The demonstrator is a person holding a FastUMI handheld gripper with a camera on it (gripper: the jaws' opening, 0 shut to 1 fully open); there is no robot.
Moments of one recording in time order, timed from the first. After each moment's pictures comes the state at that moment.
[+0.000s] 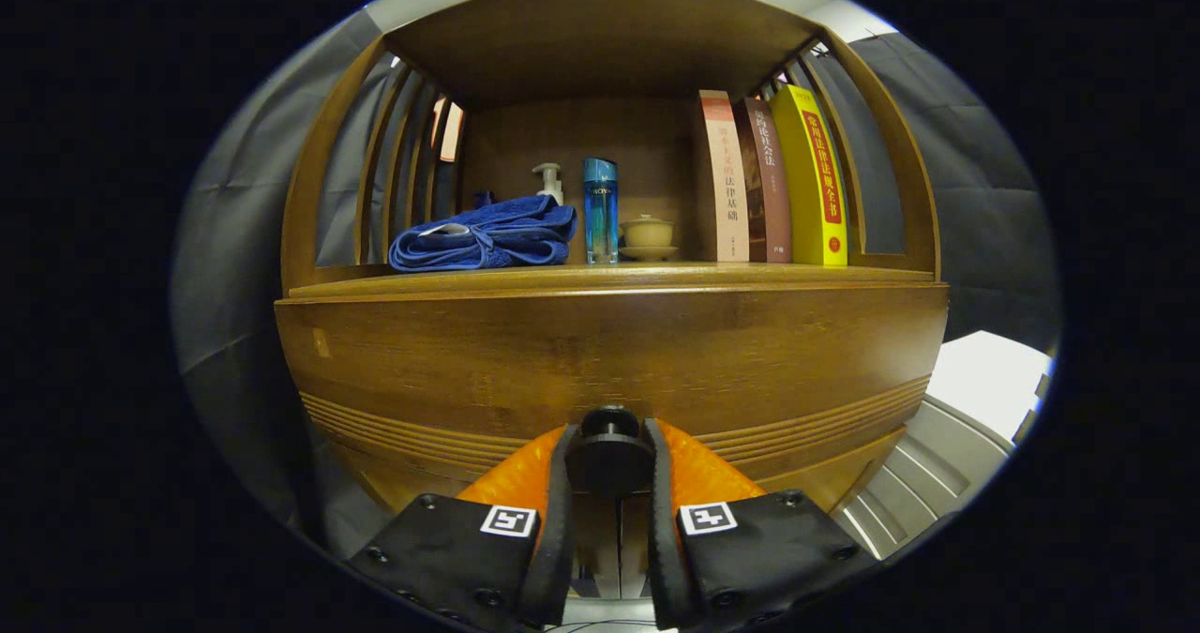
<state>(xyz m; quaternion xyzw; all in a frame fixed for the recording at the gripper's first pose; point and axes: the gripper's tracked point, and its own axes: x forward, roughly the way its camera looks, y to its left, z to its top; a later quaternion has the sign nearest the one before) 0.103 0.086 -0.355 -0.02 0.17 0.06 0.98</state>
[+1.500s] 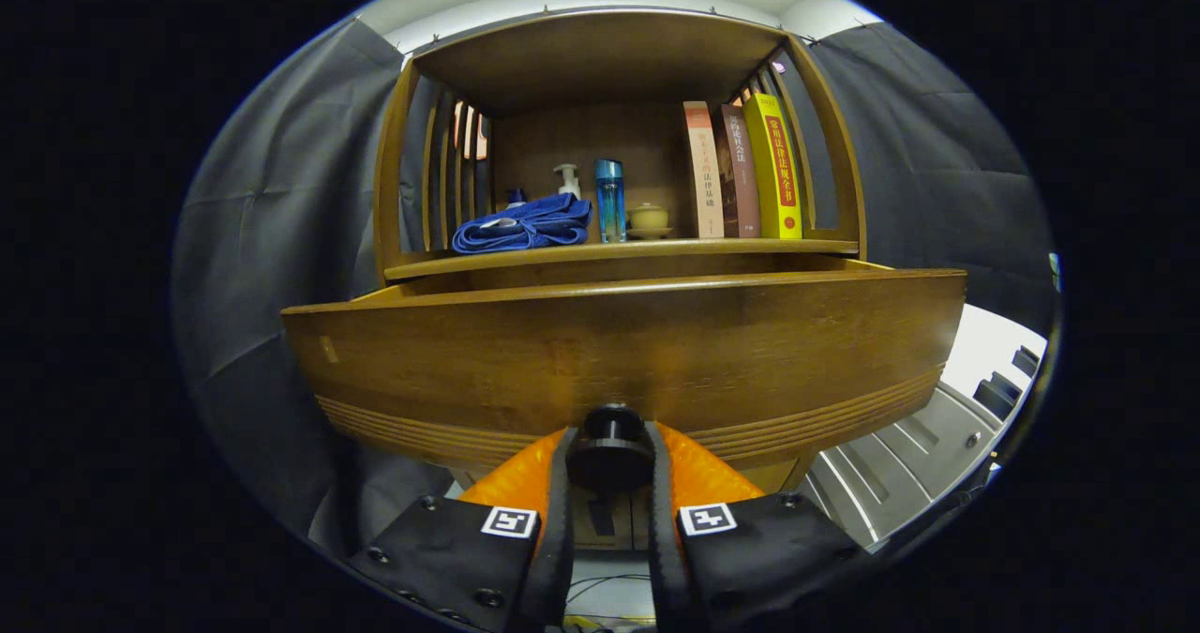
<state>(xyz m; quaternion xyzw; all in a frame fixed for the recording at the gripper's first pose) -0.014 0.072 -0.318 0.00 0.19 0.08 0.98</state>
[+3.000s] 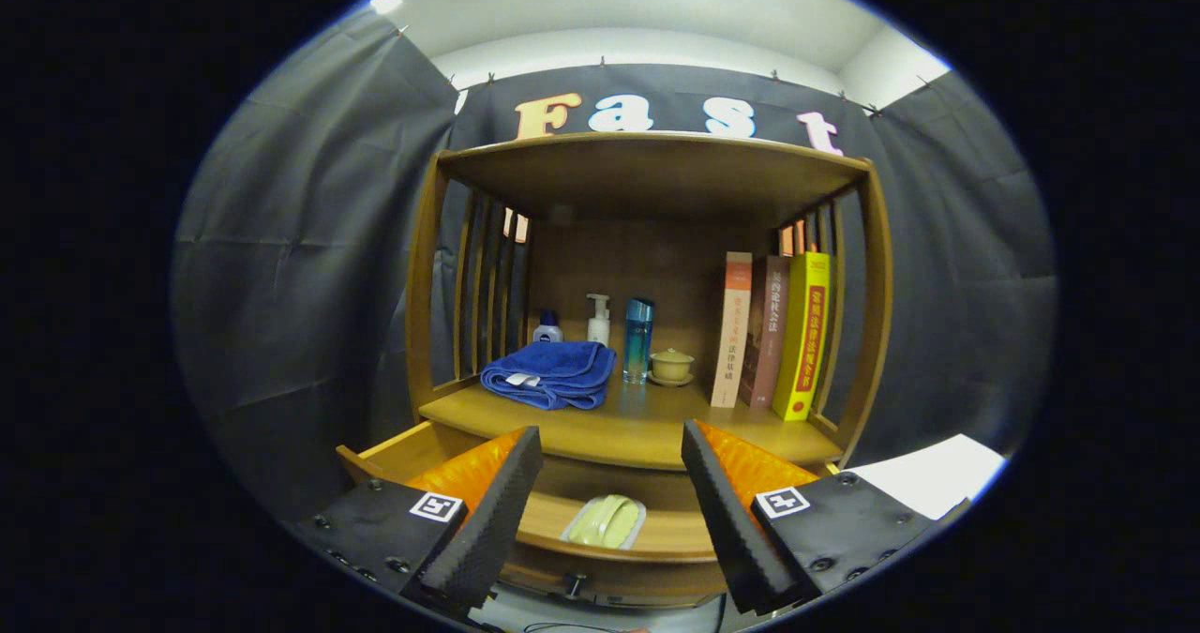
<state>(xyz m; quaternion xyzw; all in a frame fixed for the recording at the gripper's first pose) 0.084 0.084 -0.108 -0.05 0.10 0.16 0.98</state>
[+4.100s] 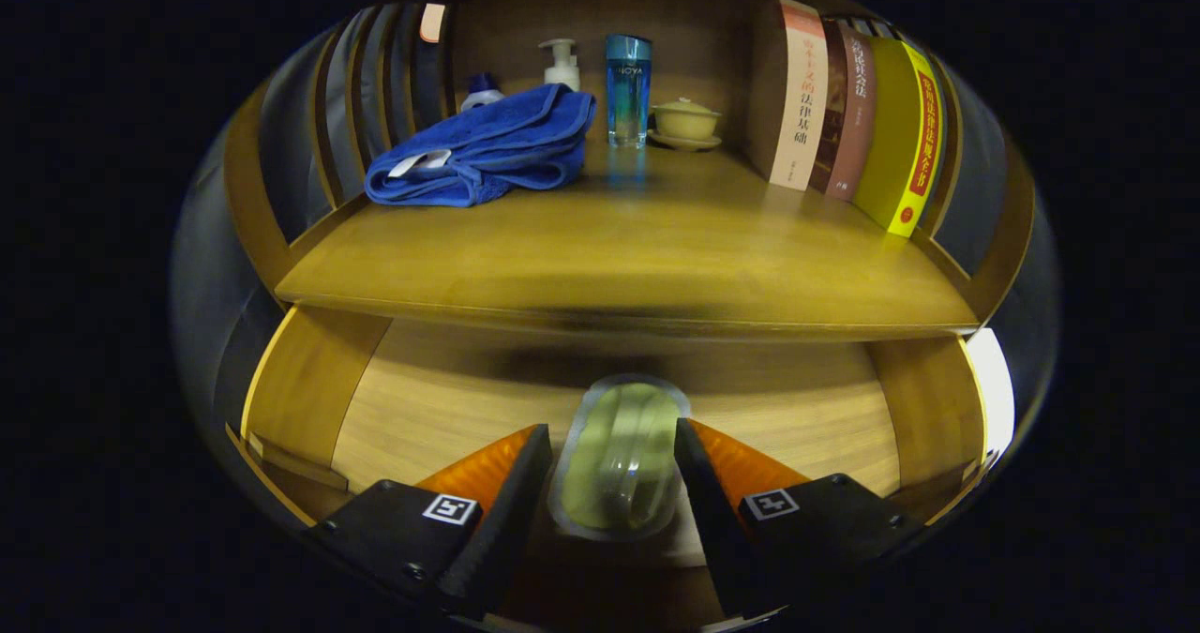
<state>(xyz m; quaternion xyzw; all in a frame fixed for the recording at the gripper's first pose) 0.122 0.094 -0.357 -0.05 0.46 0.09 0.88</state>
